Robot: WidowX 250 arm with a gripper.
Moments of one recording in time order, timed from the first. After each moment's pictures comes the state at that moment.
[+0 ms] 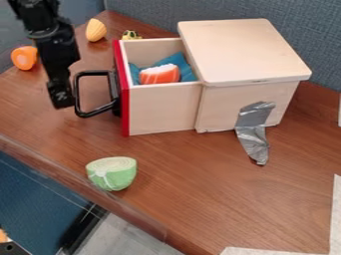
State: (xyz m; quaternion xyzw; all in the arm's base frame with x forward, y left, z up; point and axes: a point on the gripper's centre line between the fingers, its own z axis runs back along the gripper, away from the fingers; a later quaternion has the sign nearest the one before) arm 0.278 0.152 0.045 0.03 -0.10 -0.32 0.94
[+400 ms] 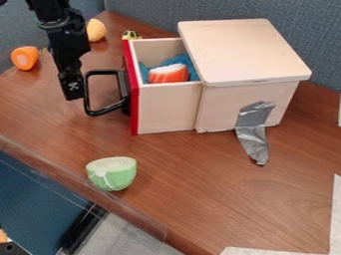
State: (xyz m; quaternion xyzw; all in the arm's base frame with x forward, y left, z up) arm 0.293 0.148 0.045 0.03 -0.10 -0.31 0.95
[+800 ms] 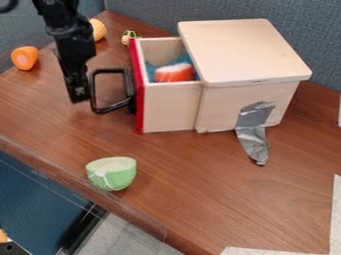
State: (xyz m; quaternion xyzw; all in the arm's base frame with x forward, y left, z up) arm 0.300 0.137 0.034 0.03 -0.09 -0.32 0.94
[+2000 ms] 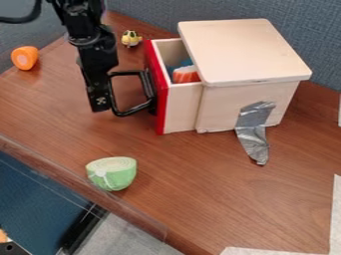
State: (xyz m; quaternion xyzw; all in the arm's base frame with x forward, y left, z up) arm 0.310 0.106 0.030 0.04 -0.11 -0.34 0.93
